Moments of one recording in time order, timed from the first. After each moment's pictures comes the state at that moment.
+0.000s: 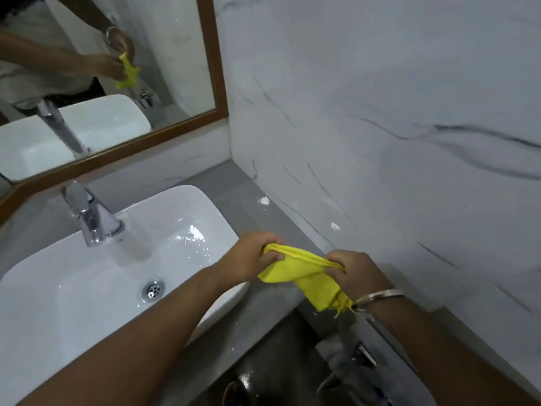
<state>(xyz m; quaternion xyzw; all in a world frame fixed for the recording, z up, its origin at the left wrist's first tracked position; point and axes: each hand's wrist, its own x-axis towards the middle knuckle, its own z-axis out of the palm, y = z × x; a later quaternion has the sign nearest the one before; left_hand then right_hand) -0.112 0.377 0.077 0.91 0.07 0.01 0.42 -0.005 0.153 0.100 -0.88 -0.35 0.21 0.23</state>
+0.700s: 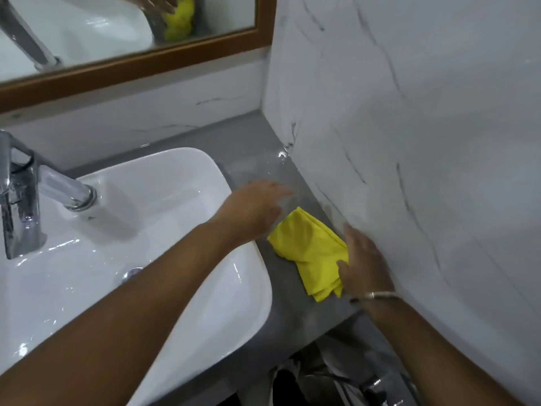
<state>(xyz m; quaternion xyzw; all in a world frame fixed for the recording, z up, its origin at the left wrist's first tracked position) -0.025 0.507 0.004 0.95 0.15 0.01 0.26 0.086 0.274 -0.036 -0.92 -0.31 0.21 0.08</state>
